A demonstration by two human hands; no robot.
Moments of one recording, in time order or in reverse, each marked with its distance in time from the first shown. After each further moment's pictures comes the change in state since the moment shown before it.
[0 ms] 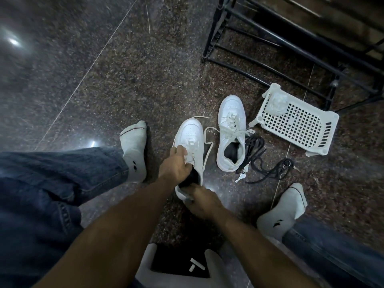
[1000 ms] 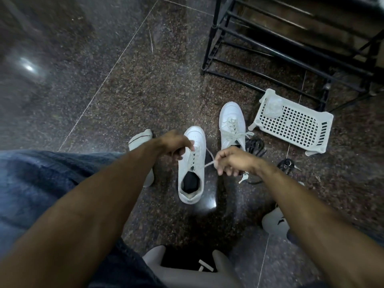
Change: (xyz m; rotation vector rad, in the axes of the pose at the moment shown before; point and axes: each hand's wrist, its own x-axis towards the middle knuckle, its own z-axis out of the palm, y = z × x) left_hand 0.011 0.032 -0.109 -0.431 -0.372 -0.091; right_hand -0.021 0.024 -0.144 0.617 -0.112 0.129
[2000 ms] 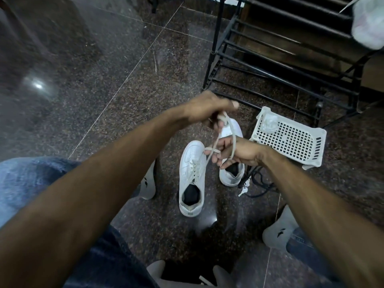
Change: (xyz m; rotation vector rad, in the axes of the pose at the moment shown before) left_hand -0.067 0.143 -0.010 0.027 -0.081 0.568; right_hand -0.013 -0.047 -0.035 0.212 -0.161 -0.192
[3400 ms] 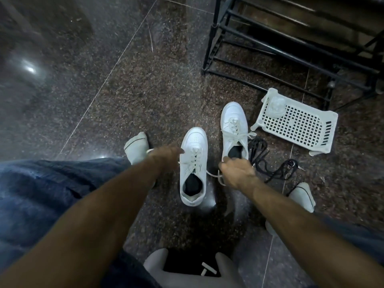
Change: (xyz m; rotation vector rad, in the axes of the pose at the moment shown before) left_hand -0.032 -0.198 0.018 0.996 -0.138 -0.563; right_hand 0.030 0.092 0.050 -1.500 0.361 0.215
